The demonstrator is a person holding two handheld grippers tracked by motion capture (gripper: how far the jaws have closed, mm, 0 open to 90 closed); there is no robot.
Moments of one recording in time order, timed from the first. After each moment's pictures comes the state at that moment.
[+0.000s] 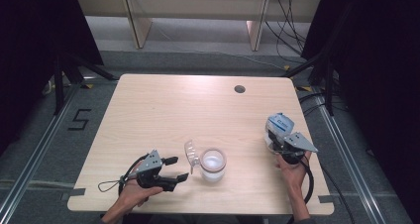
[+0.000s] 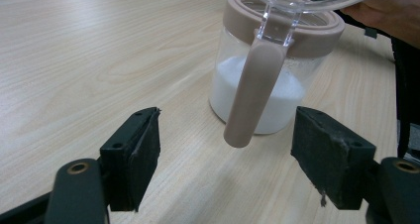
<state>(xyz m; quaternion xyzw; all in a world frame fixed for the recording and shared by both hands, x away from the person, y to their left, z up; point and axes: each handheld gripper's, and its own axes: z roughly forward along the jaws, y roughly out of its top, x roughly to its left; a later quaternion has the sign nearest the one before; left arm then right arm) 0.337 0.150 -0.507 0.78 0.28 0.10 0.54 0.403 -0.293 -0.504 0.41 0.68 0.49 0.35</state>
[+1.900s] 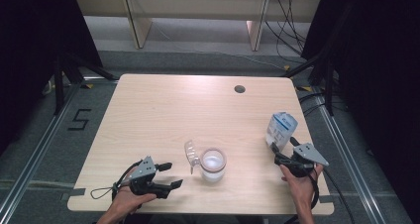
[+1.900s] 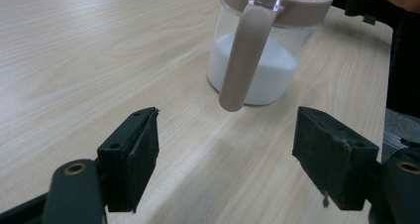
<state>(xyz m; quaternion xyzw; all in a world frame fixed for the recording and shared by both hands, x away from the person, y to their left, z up) 0.321 0.167 -0.512 0.79 0.29 0.09 0.53 0.356 -0.302 -0.494 0.47 0.66 0.46 0.36</state>
